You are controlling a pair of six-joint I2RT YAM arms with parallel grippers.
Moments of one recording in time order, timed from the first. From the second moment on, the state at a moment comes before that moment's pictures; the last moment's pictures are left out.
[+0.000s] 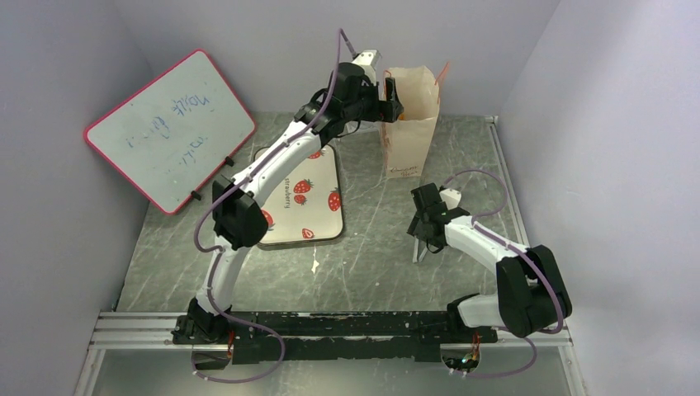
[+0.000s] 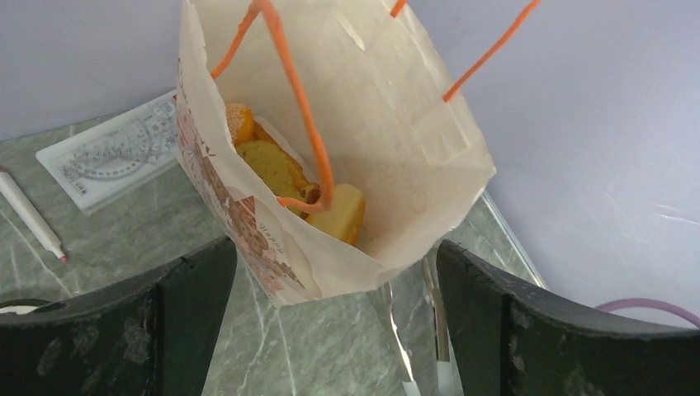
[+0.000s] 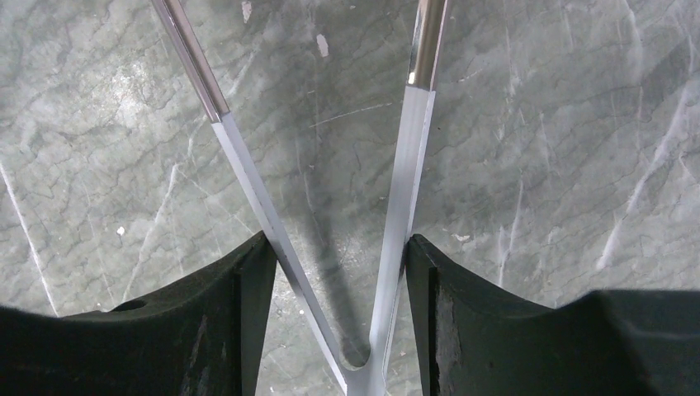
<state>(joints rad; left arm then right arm) -0.71 2.21 2.31 -0.37 0.05 -0.42 0.37 1.33 0.64 -0.45 0.35 0.75</state>
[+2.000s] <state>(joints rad) -0.71 2.28 2.27 -0.11 -0.03 -0.42 0.38 1.28 0.71 -0.60 0.35 0.73</state>
